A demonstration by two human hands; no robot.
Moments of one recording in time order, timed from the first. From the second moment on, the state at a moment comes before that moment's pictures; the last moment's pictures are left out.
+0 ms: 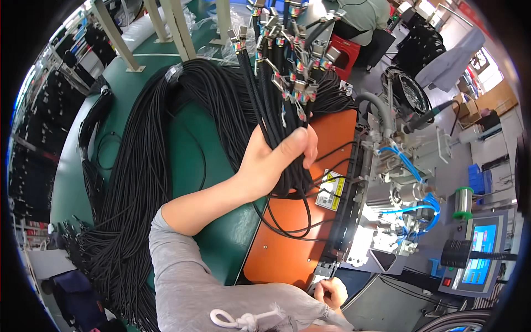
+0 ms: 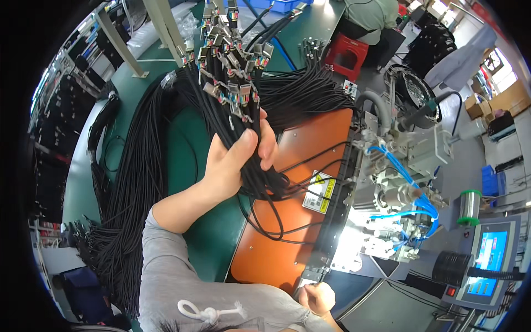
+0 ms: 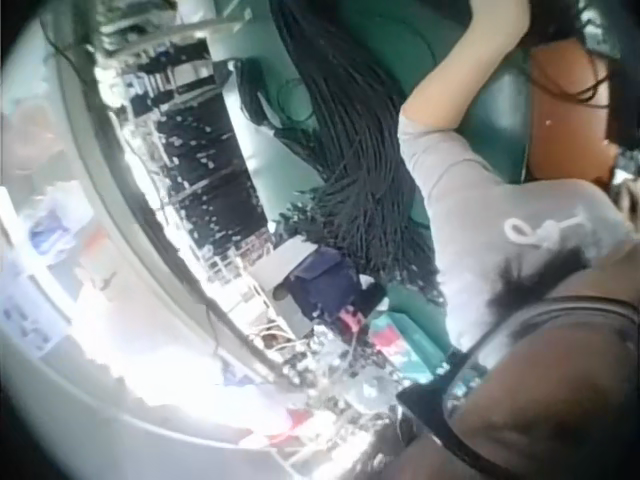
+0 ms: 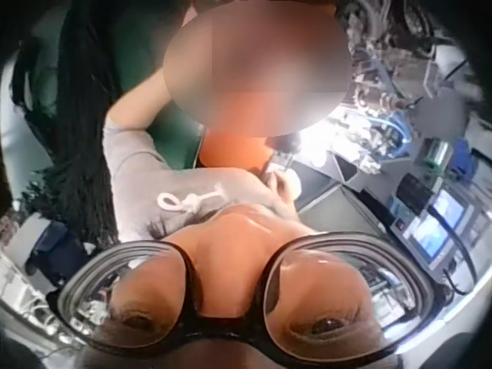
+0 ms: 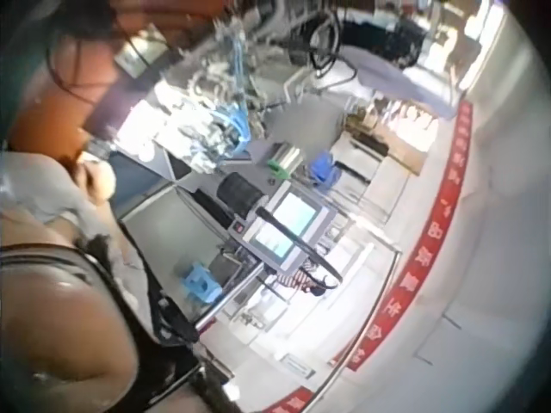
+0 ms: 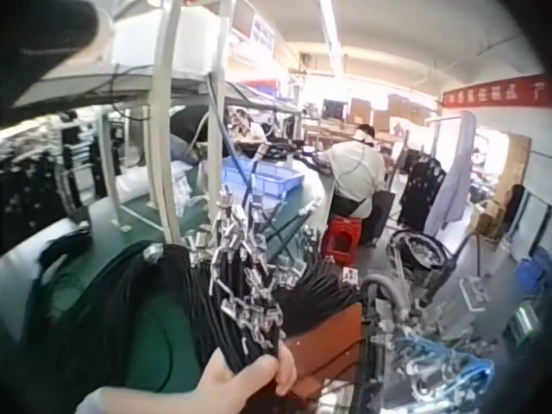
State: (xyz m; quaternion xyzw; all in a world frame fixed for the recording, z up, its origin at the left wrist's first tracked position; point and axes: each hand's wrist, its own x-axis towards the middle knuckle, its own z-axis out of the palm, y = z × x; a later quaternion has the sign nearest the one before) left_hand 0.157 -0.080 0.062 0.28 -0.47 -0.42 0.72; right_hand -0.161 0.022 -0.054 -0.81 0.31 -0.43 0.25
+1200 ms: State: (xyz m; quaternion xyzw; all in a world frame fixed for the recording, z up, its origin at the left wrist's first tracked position) left_hand 0.257 -0.252 0.112 0.55 -0.43 0.44 0.57; right_hand -0.150 0.022 -0.050 -0.79 0.32 -0.45 0.26
